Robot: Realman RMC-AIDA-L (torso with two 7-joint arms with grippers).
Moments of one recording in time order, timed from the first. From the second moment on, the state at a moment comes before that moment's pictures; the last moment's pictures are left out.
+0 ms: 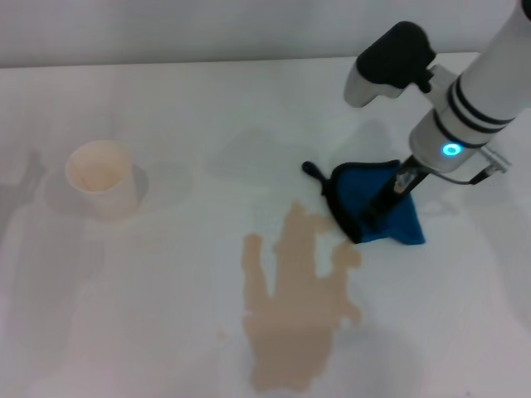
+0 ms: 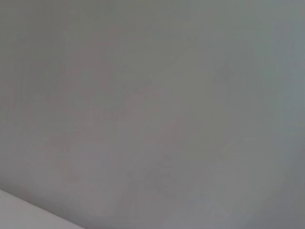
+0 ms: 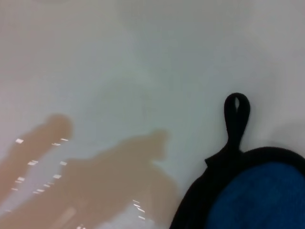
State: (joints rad) left arm -0.41 -2.08 1.33 0.13 -2.93 -1.06 2.36; right arm 0.85 2.02 -1.34 -0.67 0.56 1.26 -0.70
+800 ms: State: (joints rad) left arm -0.41 -2.08 1.27 0.14 -2.93 -1.07 2.40; right arm 0.83 2.02 -1.80 -0.67 1.05 1.19 -0.87
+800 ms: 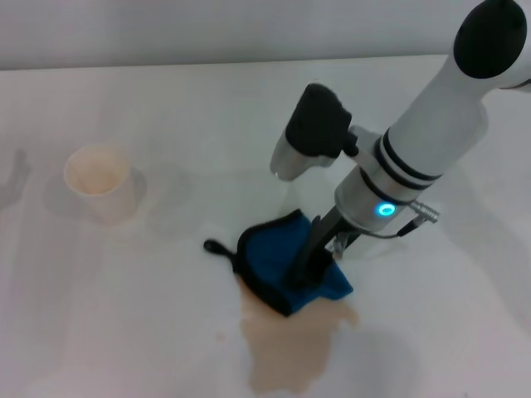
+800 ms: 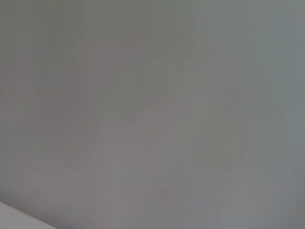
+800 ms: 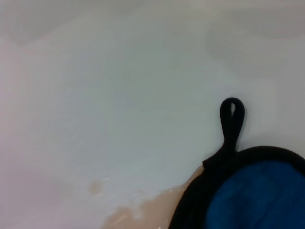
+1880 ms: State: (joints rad) left arm -0.42 -2.08 1.27 0.14 -2.92 -1.07 2.40; right arm 0.80 2.03 -1.87 -0.79 1.06 1.31 -0.94
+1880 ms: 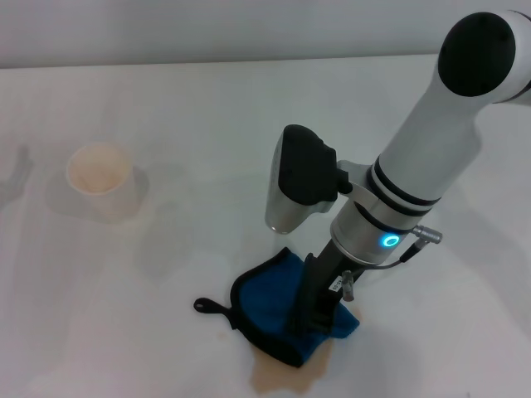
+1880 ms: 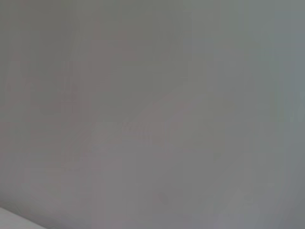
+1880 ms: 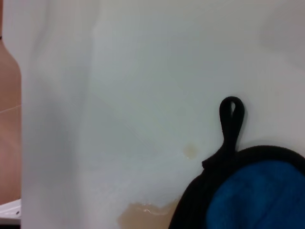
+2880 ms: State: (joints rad) left arm -0.44 -2.07 1.27 0.17 -2.93 -1.00 2.41; right arm 0.78 2.03 -1.94 -0.86 1.13 1.44 -0.97
